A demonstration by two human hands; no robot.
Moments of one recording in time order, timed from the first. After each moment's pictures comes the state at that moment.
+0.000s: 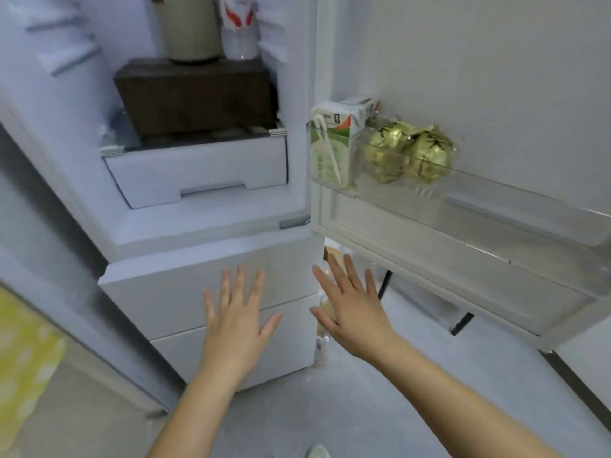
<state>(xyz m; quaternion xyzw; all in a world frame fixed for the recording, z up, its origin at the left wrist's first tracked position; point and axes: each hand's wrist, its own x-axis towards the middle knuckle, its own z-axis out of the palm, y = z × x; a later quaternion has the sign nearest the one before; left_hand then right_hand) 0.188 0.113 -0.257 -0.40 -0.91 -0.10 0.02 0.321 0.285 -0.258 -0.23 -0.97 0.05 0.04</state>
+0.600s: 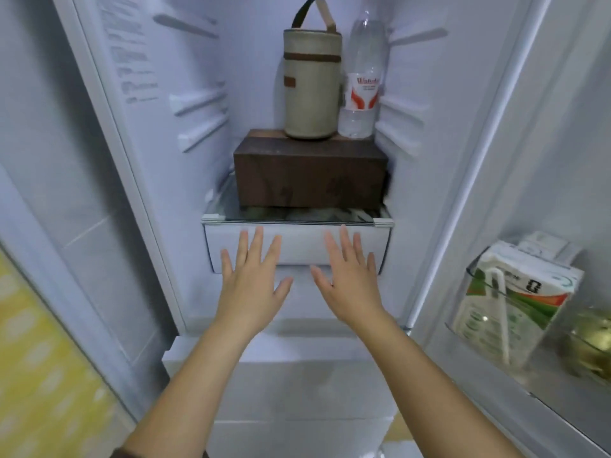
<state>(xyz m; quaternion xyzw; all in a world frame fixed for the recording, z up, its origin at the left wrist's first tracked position) -0.041 0.158 -0.159 -0.32 -0.93 -0.13 0.16 0.032 0.328 -0.162 -0.16 -0.96 0.14 0.18</state>
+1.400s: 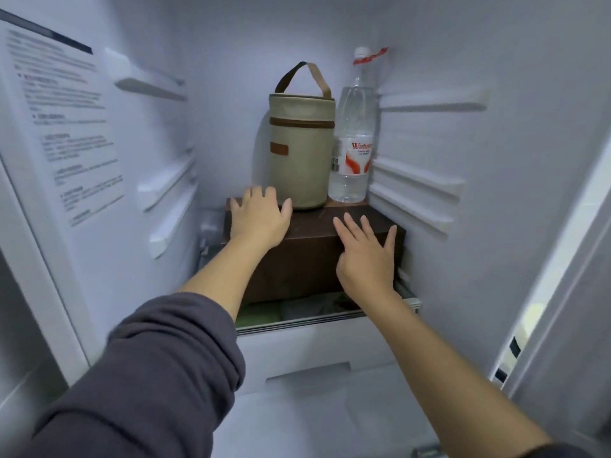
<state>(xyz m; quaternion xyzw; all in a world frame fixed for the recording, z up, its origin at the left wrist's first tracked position) -0.291 0.289 -0.010 -0.34 -0.90 -0.20 0.20 -0.139 0.399 -0.066 -0.30 -0.91 -0.05 0.28</state>
